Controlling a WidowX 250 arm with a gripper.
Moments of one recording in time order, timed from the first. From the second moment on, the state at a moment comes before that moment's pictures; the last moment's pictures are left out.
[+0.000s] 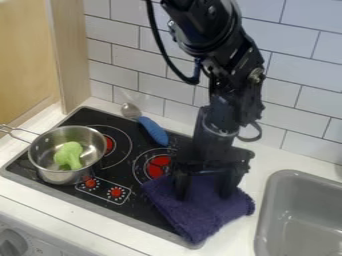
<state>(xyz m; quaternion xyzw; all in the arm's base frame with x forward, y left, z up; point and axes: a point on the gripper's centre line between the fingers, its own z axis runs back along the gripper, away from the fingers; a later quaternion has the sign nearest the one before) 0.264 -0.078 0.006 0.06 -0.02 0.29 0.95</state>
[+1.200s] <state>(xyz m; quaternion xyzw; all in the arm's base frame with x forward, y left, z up) 0.347 -0.080 0.008 0.05 -0.03 0.28 0.96</state>
